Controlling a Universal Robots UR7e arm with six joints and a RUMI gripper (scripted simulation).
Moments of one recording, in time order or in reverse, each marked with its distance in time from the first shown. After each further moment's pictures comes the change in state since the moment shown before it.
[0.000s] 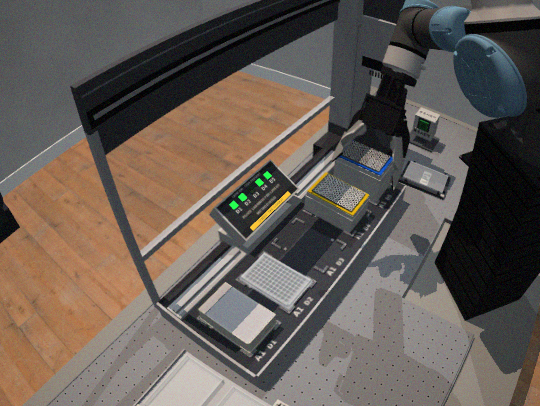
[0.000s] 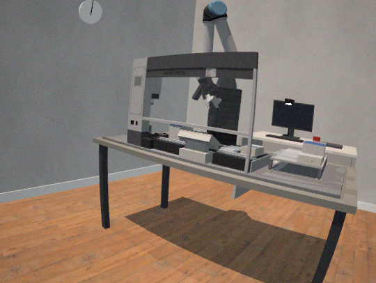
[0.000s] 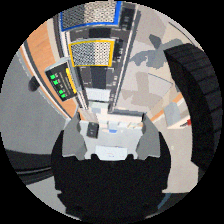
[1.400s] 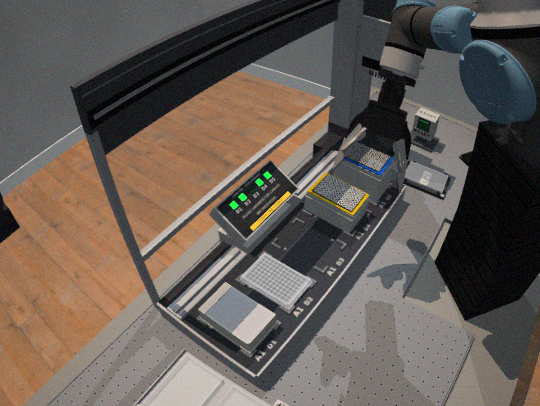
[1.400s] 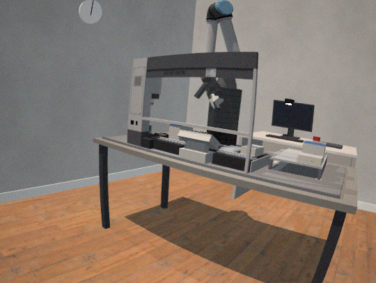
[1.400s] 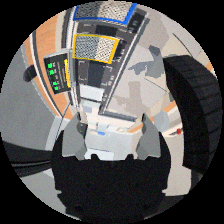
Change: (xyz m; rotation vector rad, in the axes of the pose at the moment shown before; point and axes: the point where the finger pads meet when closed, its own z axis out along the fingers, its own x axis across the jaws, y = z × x) arm 0.012 0.013 0.004 0.056 0.067 -0.169
